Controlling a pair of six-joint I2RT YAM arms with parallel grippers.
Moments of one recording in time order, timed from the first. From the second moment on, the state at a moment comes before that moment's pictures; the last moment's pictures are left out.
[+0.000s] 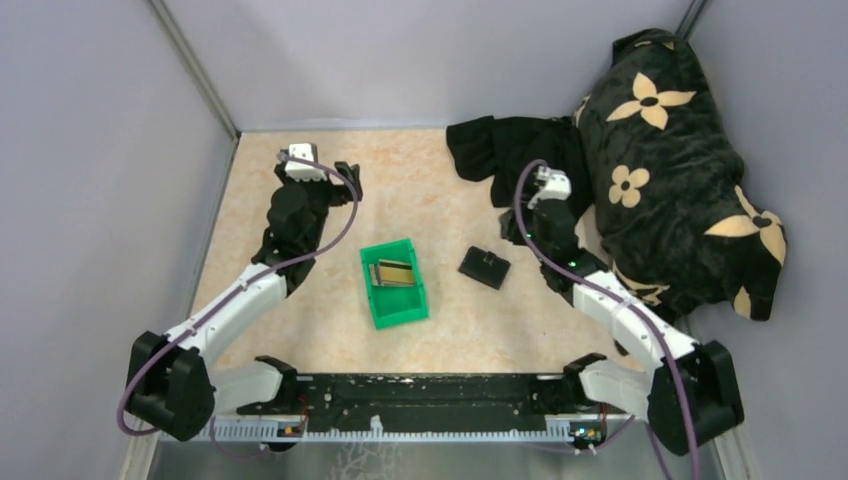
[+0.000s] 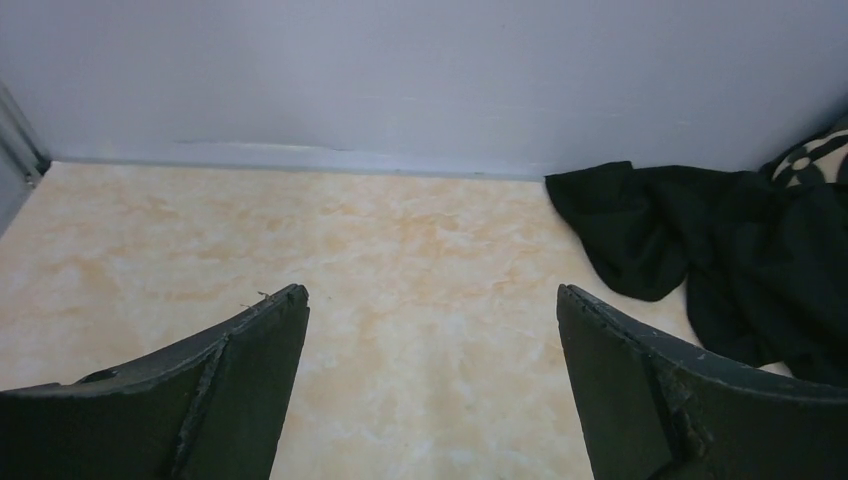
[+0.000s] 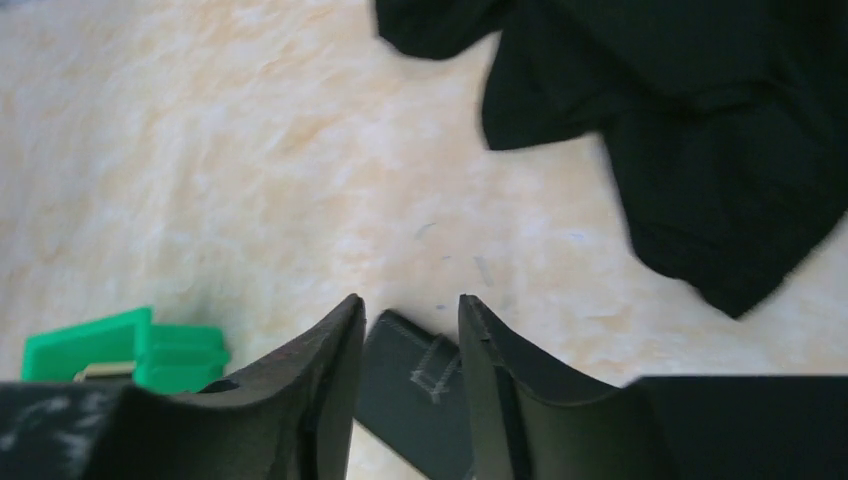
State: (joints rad) left arm -0.42 1.18 0.72 0.51 -0.34 -0.13; right arm 0.33 1.05 0.62 0.05 0.14 0.44
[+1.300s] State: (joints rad) left arm -0.42 1.18 0.57 0.24 -0.13 -0.40; right arm 0.89 1.82 1.23 -0.14 0.19 0.20
